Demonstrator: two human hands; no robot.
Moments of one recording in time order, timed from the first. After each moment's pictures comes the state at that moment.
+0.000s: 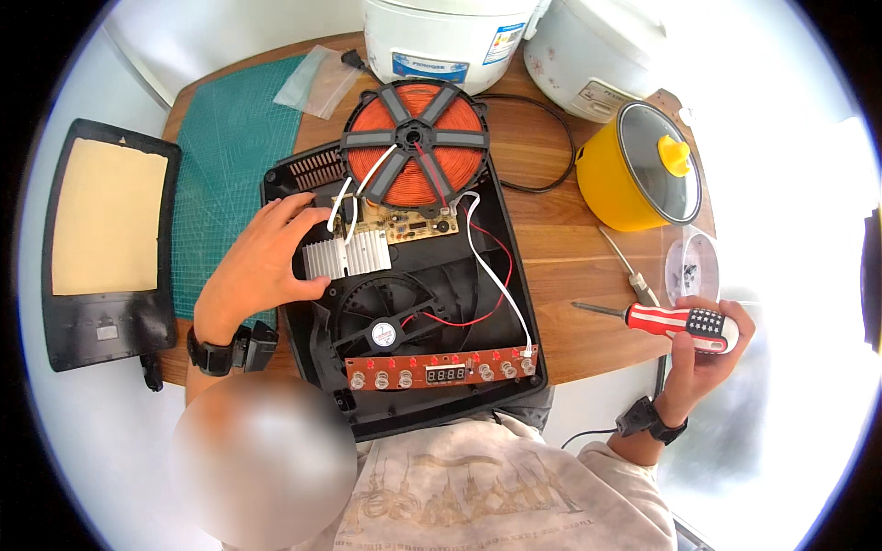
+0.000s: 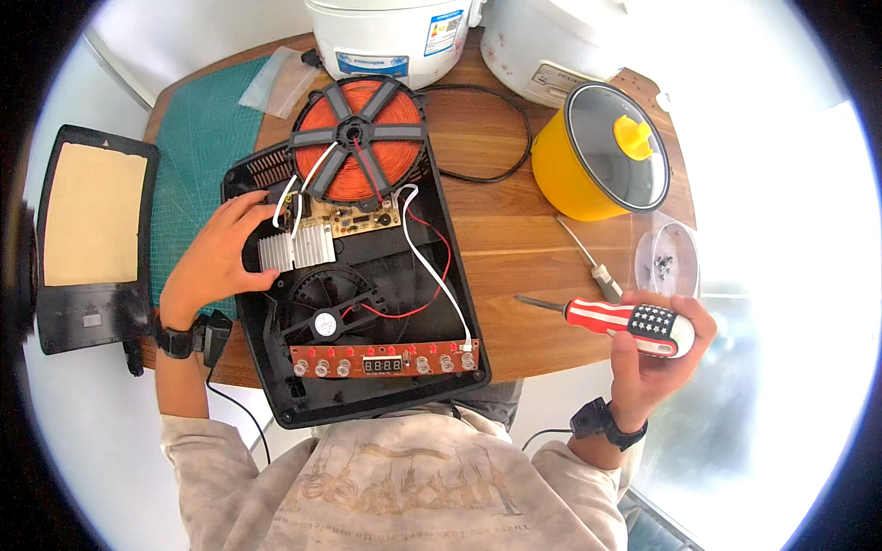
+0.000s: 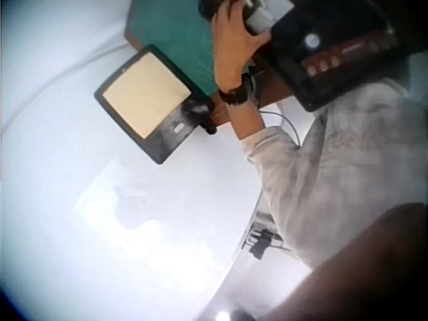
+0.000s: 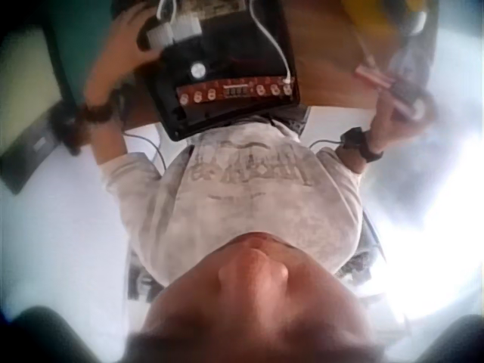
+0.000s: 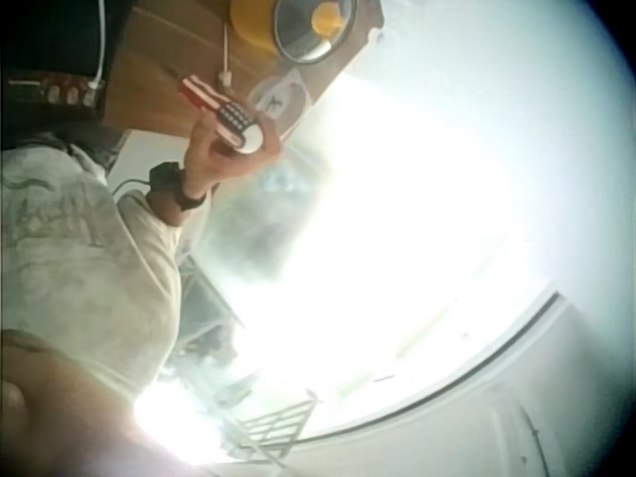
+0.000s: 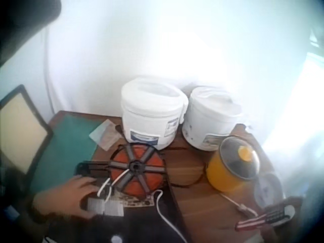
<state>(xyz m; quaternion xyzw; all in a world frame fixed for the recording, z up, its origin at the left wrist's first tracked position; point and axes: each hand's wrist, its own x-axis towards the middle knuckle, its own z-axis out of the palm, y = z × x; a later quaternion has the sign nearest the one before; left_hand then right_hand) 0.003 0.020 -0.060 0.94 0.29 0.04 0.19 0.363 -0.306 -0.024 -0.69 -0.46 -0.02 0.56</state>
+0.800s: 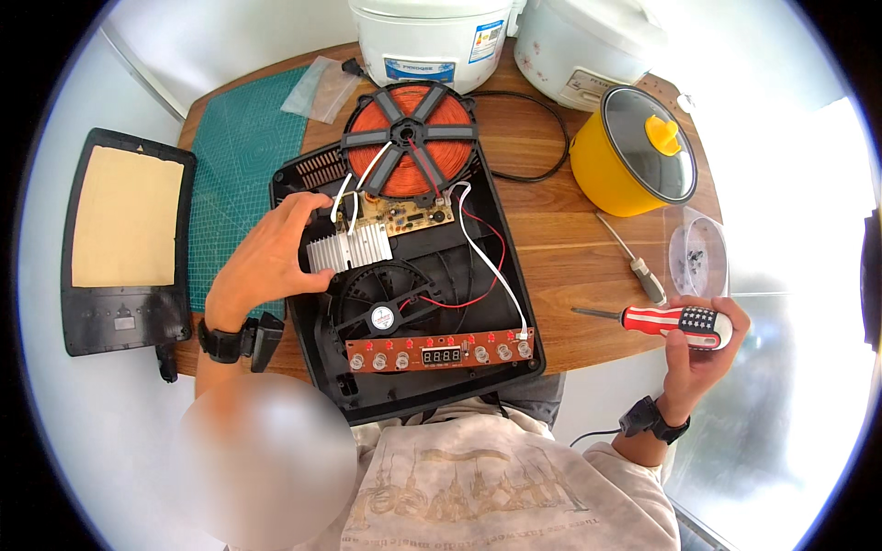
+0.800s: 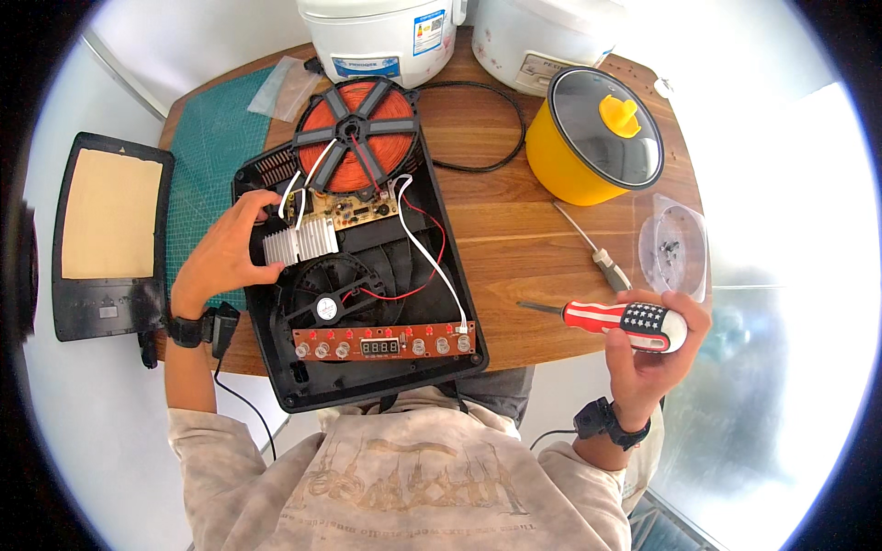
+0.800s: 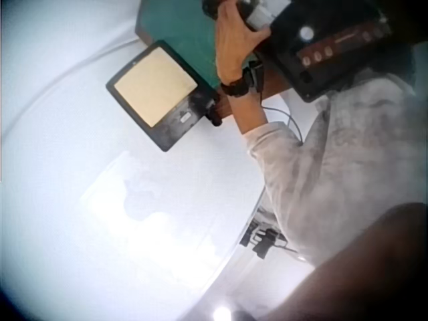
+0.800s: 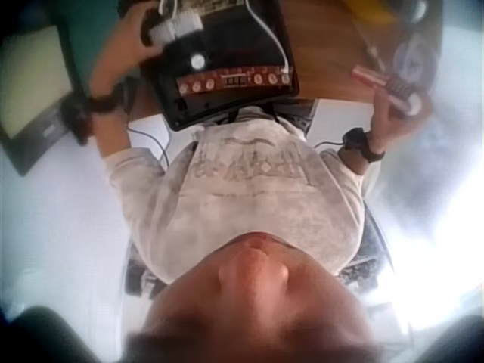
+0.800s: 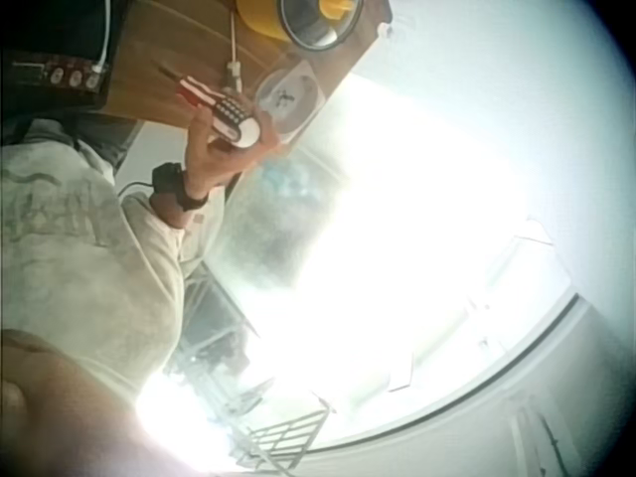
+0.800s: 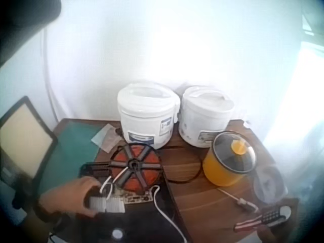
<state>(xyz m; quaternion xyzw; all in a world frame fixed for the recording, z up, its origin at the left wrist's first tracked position) 0.007 0.013 -0.052 0.93 0.29 0.04 0.22 0.363 -0.330 -0.033 -0.68 -0.45 0.01 0.57</state>
